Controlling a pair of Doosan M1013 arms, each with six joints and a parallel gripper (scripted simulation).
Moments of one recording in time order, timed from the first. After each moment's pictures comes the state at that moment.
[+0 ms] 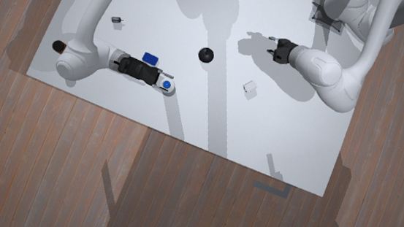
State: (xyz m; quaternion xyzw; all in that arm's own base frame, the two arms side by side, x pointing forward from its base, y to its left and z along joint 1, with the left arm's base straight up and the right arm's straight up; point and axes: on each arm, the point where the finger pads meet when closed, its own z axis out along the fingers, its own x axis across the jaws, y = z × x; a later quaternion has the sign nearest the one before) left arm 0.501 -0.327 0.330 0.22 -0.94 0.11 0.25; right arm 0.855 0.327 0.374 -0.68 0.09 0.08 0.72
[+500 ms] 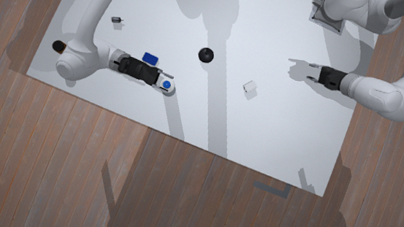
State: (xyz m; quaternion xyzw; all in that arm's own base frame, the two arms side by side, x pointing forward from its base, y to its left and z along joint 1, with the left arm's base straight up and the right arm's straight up) left arm 0.529 -0.108 0.318 0.18 -0.95 0.15 0.19; right arm 0.855 0.327 0.374 -0.68 0.09 0.08 0.72
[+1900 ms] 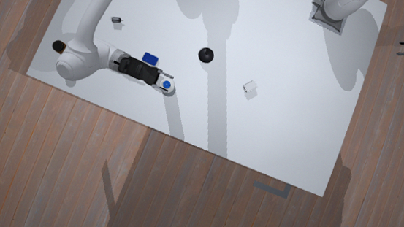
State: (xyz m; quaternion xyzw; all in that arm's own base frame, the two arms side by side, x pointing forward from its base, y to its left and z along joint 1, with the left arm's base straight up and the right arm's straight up) left arm 0.191 0.313 0.283 0.08 -0.97 0.20 0.06; right arm 0.855 0.327 0.374 -0.68 0.09 0.08 0.72
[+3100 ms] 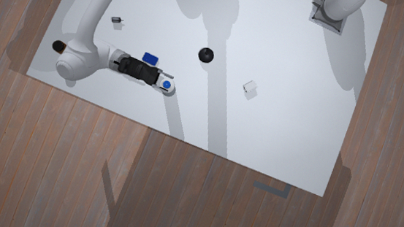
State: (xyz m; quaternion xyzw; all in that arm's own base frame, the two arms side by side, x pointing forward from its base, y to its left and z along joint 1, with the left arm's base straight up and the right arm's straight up) left arm -0.036 0.301 0.268 0.03 -0.98 0.22 0.00; right arm 0.855 0.327 0.374 -0.68 0.09 0.08 0.72
